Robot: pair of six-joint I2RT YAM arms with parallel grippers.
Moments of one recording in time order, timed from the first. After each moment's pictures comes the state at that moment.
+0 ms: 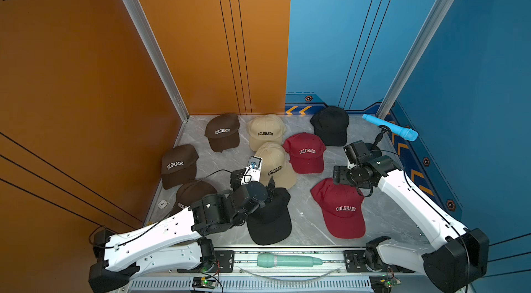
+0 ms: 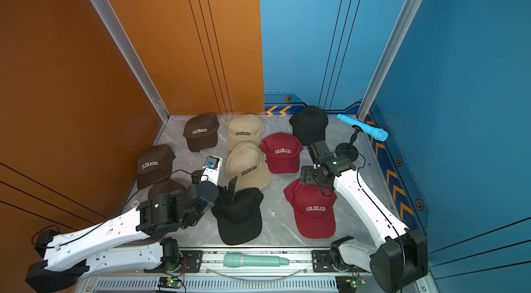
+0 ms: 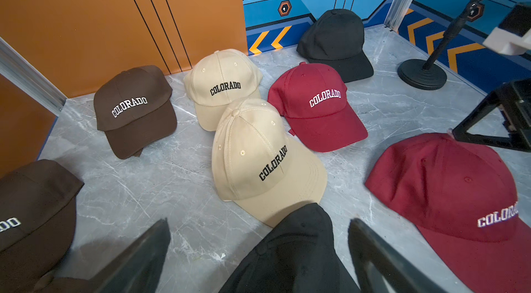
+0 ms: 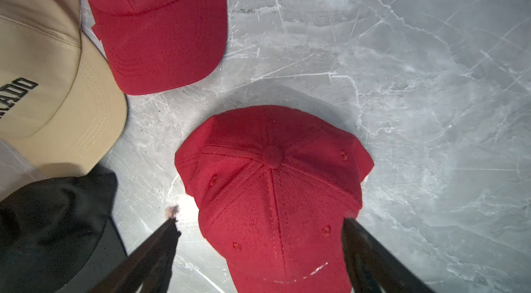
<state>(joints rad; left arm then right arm) -1.16 0.93 0.96 -0.66 -0.79 -0.47 0.35 1.21 1.06 -1.03 0.08 0.46</state>
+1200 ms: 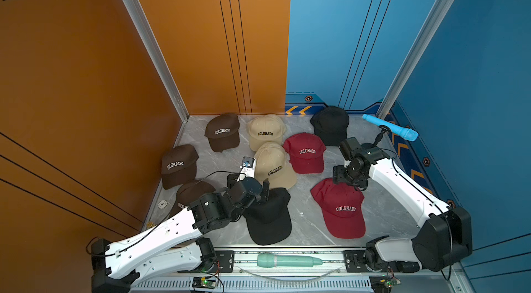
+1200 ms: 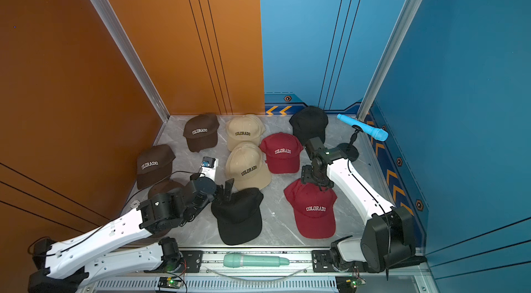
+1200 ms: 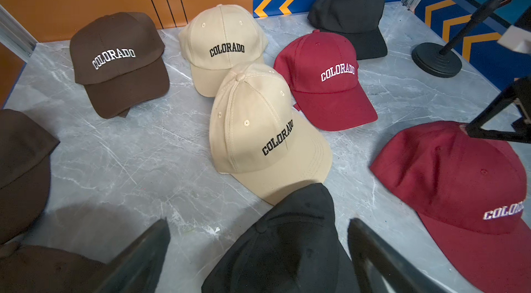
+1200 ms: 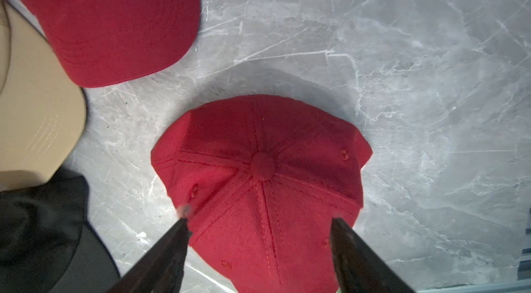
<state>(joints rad) -1.03 0.92 0.87 -0.65 -0.61 -0.54 0.32 1.40 1.13 -1.10 0.08 0.48</state>
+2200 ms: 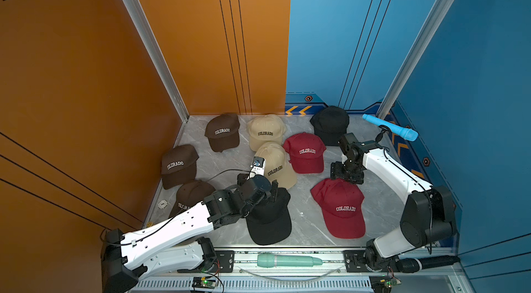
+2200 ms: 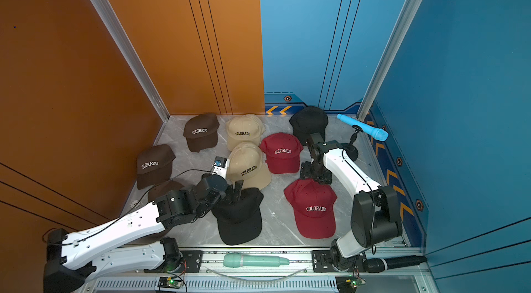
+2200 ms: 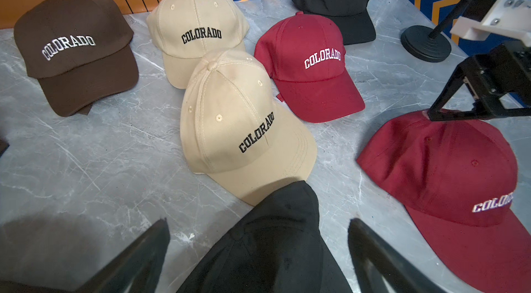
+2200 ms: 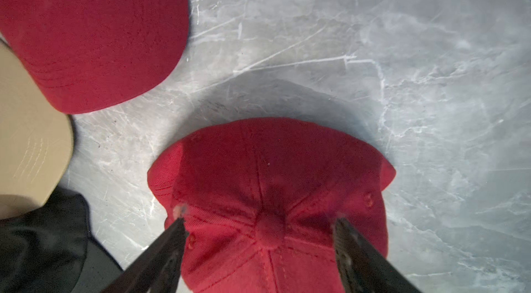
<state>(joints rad) -1.02 1.01 0.86 -0.56 -0.55 -0.54 0.27 1.52 1.19 -1.09 0.00 0.44</state>
